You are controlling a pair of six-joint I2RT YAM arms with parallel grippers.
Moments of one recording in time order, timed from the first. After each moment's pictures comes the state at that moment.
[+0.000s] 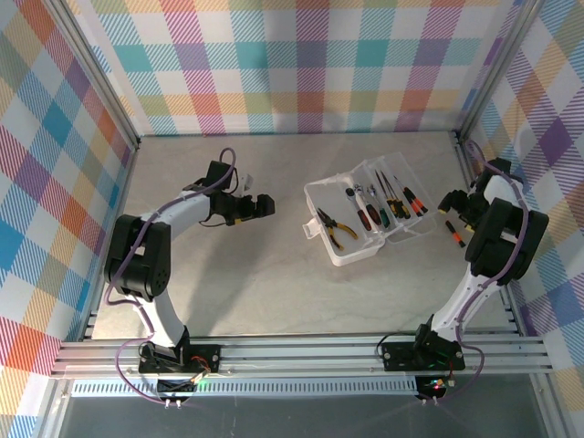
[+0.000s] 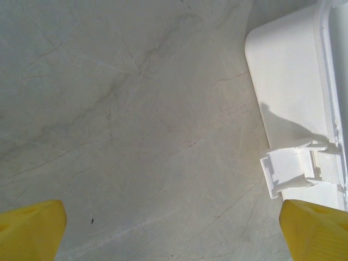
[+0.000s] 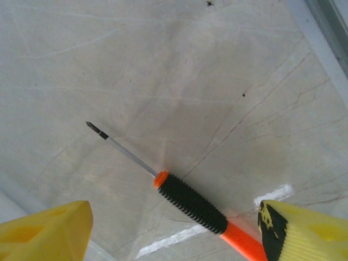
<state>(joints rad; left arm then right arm) -0.25 1.79 1.18 -0.42 0.48 -0.37 -0.45 1.95 1.44 -0.83 -0.16 0.16</state>
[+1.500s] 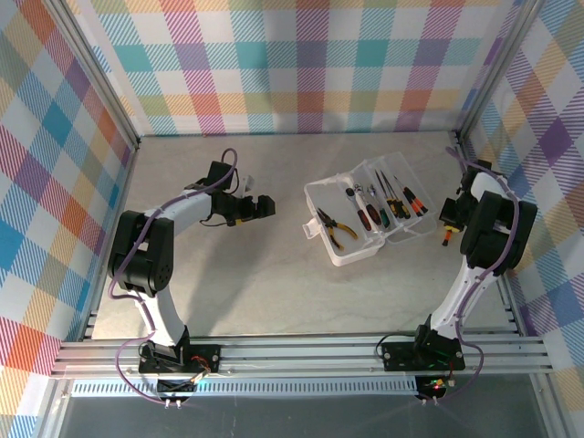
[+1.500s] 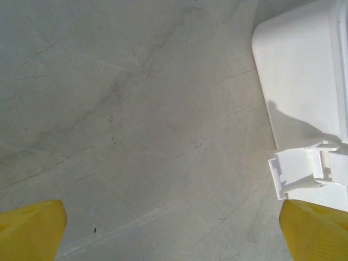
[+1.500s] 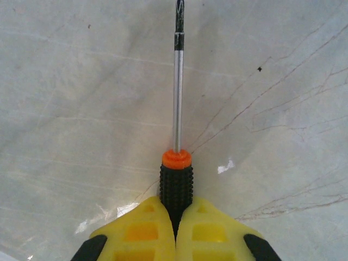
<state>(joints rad) -0.24 1.83 1.19 -0.43 0.49 -0.34 -0.36 2.04 1.47 -0.90 0.03 0.08</state>
